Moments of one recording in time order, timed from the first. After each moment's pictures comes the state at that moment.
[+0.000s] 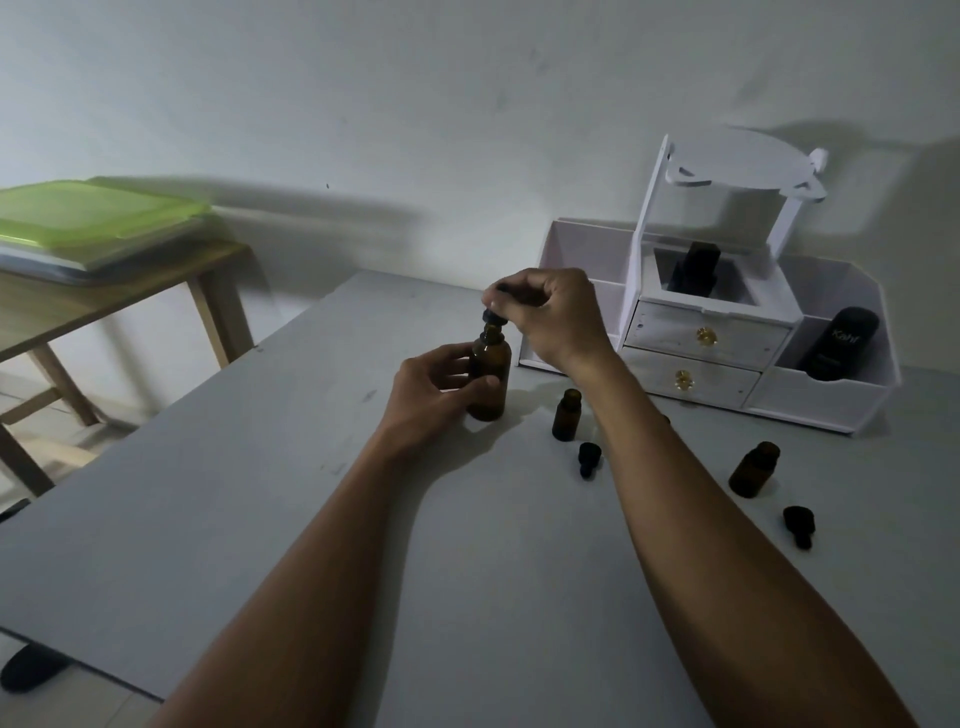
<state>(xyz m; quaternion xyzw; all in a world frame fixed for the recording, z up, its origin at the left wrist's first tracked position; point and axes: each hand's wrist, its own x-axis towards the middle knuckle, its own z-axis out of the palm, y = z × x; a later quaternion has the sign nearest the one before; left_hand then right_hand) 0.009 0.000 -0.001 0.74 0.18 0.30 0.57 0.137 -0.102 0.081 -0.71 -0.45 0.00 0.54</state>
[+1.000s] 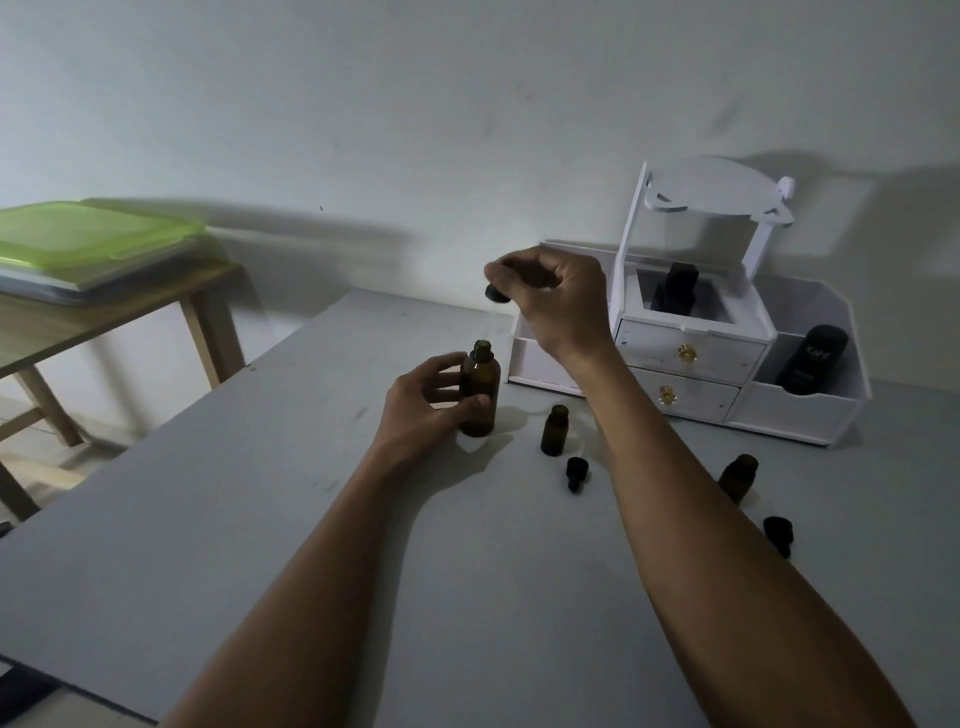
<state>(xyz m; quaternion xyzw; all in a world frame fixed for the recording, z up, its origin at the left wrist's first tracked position) 0.011 0.003 -0.002 0.75 0.18 0.31 0.55 0.131 -0.111 0.111 -0.66 -0.44 -0.05 0.61</state>
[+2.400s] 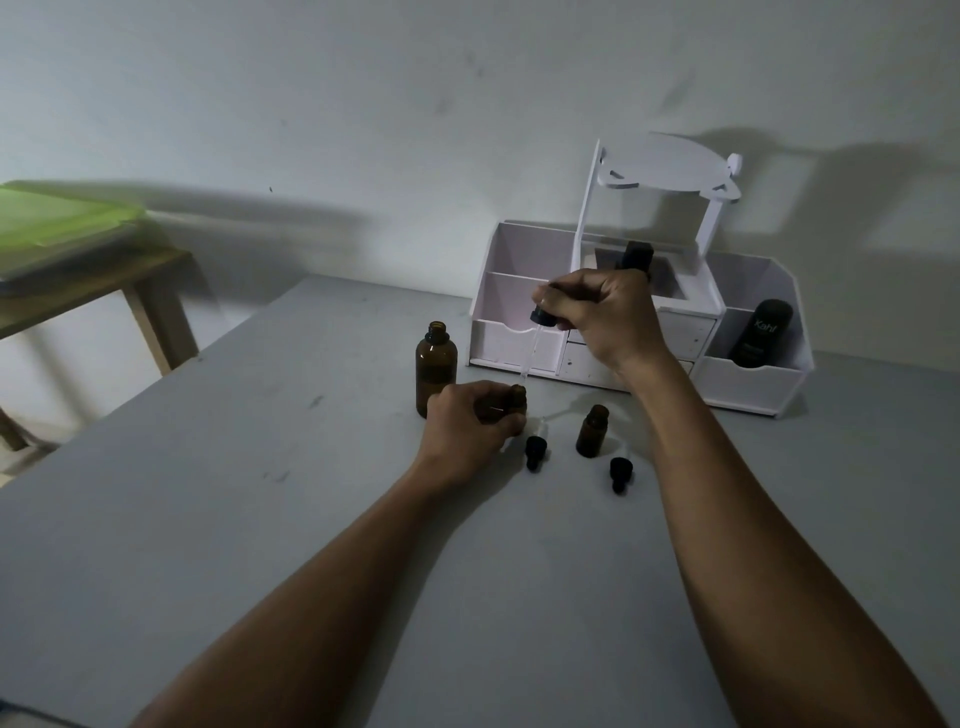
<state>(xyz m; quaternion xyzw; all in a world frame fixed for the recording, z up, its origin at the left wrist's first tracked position) 0.044 -0.084 0.000 0.83 0.20 0.24 0.47 0.173 -0.186 0.096 -0.71 -0.39 -0.01 0.59</state>
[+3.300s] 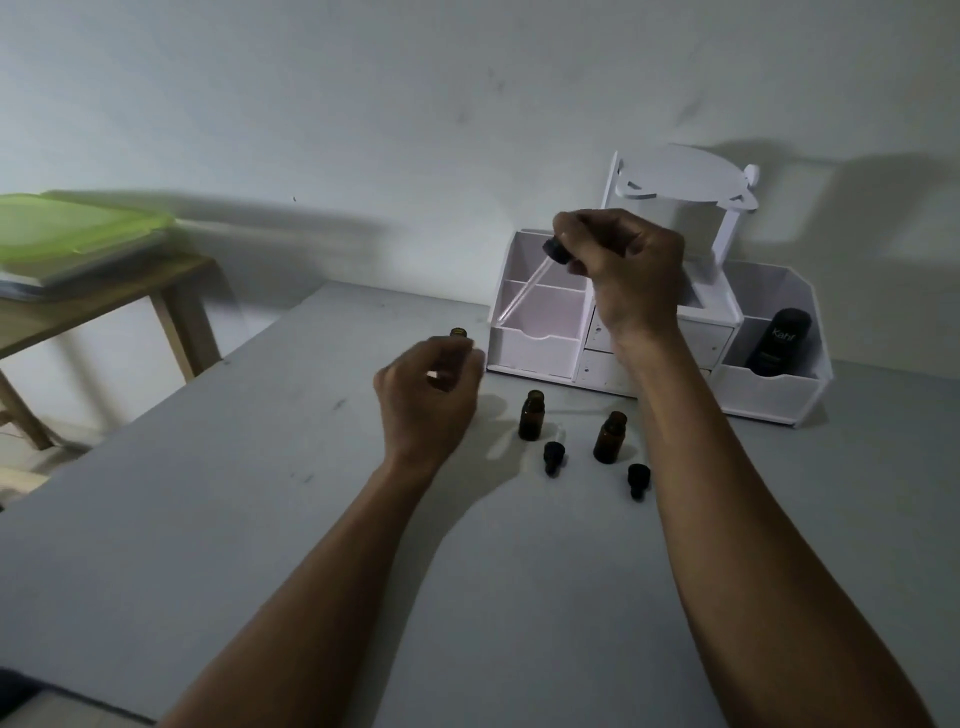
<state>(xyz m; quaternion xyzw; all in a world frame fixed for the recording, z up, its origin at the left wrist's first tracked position) 0.021 -0.055 0.021 0.72 0.20 0.56 0.36 0.144 -0.169 0.134 -0.61 -0.36 -0.10 0.70</state>
